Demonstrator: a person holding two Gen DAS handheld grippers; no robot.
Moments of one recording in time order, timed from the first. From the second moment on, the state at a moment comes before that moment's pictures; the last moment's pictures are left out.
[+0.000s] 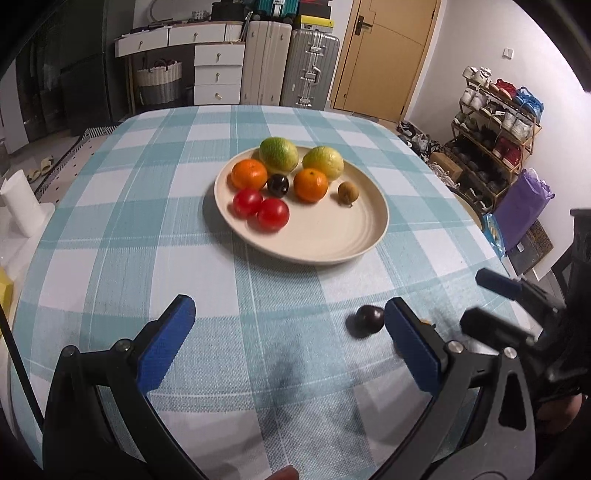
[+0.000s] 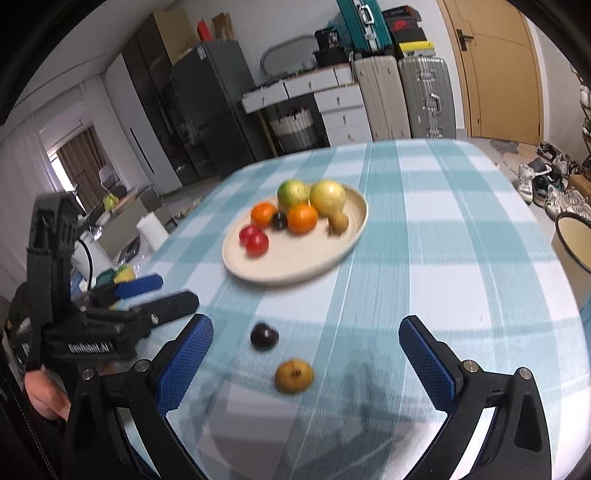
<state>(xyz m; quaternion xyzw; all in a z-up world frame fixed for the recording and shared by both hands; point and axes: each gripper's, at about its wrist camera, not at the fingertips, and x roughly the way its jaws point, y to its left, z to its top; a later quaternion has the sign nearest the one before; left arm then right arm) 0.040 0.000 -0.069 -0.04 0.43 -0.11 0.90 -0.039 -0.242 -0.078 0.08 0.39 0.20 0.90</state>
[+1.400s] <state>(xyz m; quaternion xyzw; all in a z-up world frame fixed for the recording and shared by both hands) 0.042 0.009 -0.101 -0.07 0.49 -0.11 0.86 -0.045 -0.220 -0.115 0.05 0.44 0.21 0.87</state>
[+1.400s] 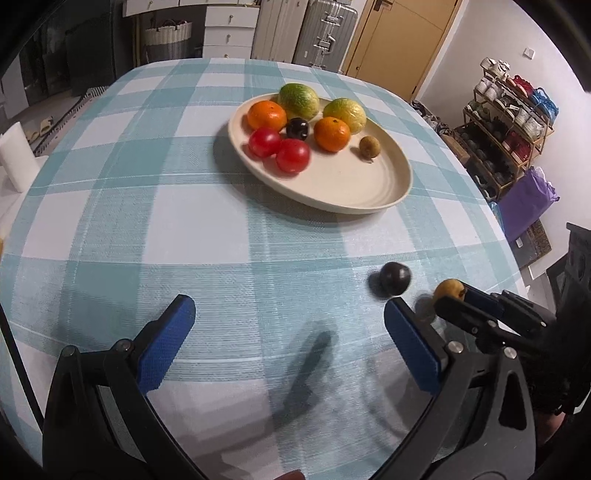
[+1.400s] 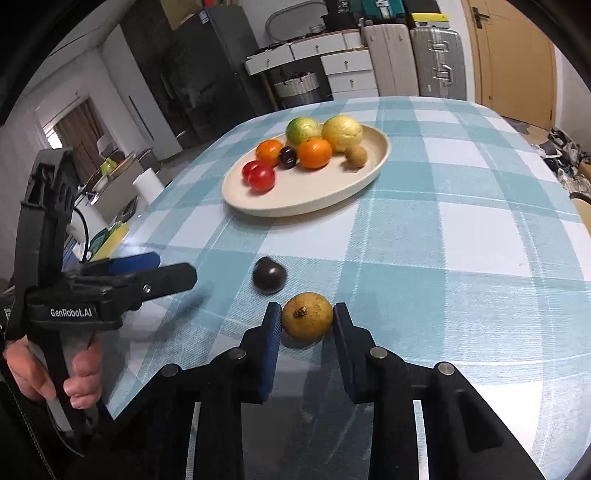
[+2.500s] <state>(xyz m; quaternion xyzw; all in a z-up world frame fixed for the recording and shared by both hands) 0.067 -0.062 -0.111 -0.05 0.50 -0.23 0.83 -0.038 -0.261 -0.114 0.10 0.43 0.20 0.87</state>
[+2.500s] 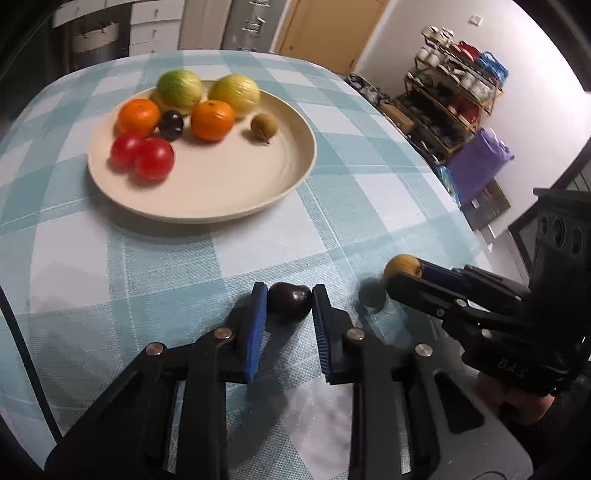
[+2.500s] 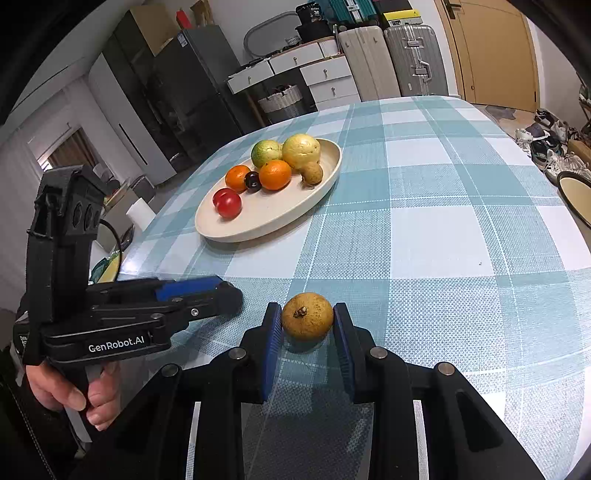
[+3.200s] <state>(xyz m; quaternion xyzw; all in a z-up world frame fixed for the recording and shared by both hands) 0.082 -0.024 -0.069 -0.08 0.46 -0.22 0.86 -0.017 -0.244 -0.101 0.10 0.42 0.22 0.87</state>
